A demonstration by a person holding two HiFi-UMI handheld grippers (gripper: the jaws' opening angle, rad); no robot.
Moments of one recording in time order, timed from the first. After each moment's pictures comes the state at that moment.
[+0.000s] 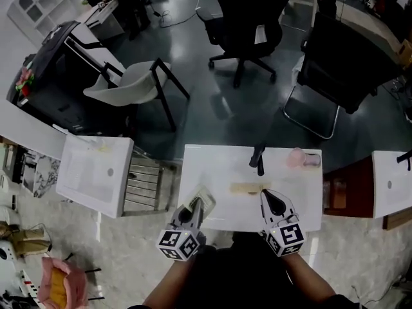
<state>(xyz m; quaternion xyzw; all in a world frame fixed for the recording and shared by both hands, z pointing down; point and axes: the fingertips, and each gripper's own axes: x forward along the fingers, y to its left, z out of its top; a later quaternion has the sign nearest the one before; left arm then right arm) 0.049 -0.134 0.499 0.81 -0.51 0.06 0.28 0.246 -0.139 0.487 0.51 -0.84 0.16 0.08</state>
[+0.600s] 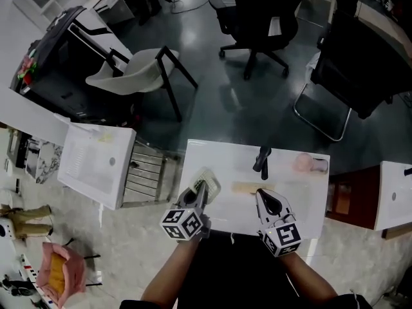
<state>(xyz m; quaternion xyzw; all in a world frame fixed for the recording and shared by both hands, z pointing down) 0.063 -0.201 0.549 0.78 -0.53 0.05 0.33 0.232 -0.170 0.511 0.46 -0.86 0.19 0.09</state>
